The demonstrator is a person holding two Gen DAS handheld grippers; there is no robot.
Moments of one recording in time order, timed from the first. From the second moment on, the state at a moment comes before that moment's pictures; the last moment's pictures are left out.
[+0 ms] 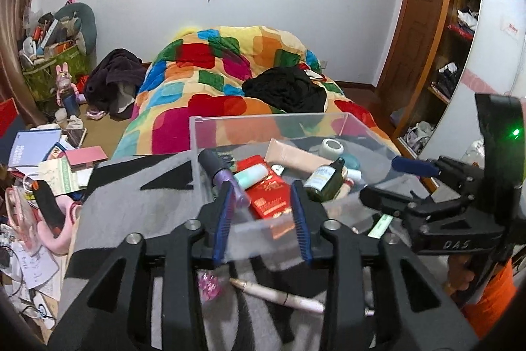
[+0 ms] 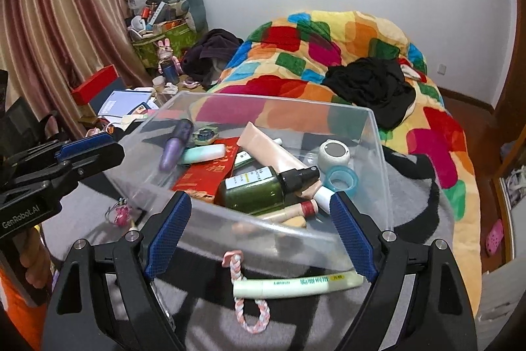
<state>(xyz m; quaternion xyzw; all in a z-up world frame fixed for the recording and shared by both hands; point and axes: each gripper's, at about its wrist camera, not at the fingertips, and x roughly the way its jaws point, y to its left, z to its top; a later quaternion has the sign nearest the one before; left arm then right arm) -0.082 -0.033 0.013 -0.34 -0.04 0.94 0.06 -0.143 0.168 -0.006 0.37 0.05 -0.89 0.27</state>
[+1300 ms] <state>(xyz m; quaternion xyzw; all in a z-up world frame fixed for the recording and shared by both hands) -0.067 -0.068 -0.071 -0.44 -0.02 0.90 -0.01 -0.079 0.106 -0.070 0.41 0.13 -0.81 0.39</state>
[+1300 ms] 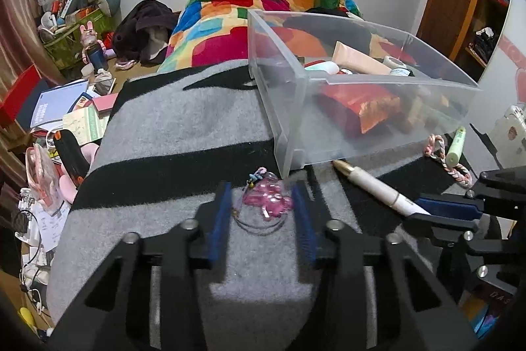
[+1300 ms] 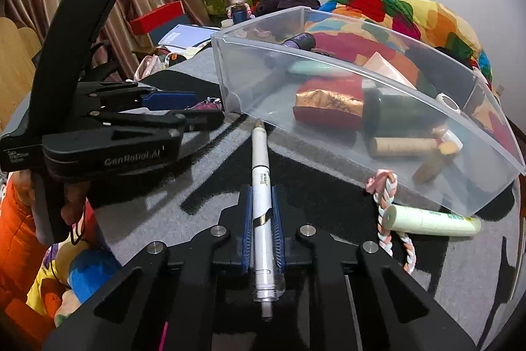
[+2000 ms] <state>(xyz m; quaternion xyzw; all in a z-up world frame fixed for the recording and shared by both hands) -0.036 -0.034 -0.016 -0.36 -0.01 0.93 0.02 -0.072 0.157 -0.014 0.35 0.06 -0.86 0.37</state>
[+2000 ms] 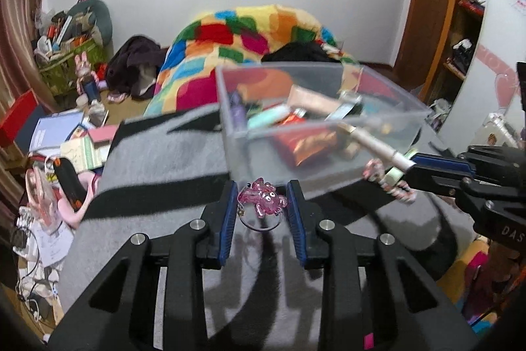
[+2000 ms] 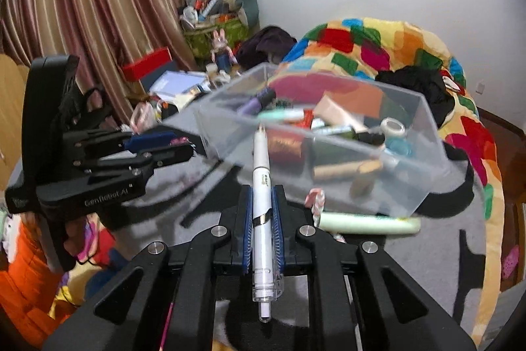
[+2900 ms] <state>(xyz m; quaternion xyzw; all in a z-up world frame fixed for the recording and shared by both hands) -0.078 -0.018 0.037 -0.29 -0.03 0.95 0.04 -0.097 0.183 0.039 0.28 0.02 -0.89 0.35</state>
